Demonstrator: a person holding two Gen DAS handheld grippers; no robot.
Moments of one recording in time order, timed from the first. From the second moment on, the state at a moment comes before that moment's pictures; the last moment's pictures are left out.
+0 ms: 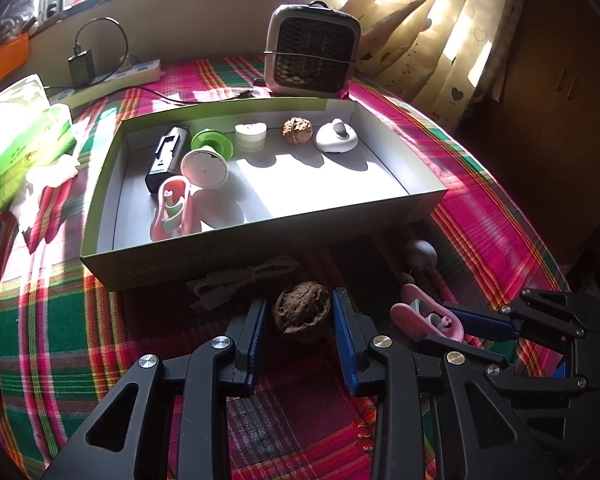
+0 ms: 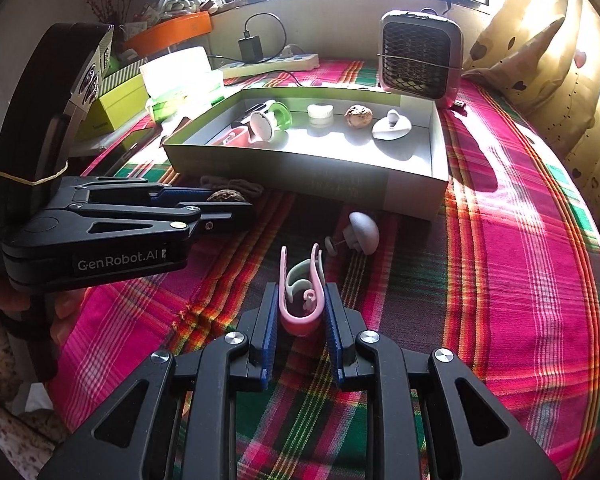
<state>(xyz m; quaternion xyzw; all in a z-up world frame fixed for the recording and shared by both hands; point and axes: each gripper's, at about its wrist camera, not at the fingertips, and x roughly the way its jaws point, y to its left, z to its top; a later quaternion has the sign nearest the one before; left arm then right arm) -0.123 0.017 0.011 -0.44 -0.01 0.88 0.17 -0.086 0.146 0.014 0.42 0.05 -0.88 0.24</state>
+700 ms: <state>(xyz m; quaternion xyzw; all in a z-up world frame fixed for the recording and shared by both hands) -0.118 0.011 0.029 -0.42 -0.01 0.89 0.18 -0.087 0.147 0.029 0.40 0.05 -0.89 0.23</state>
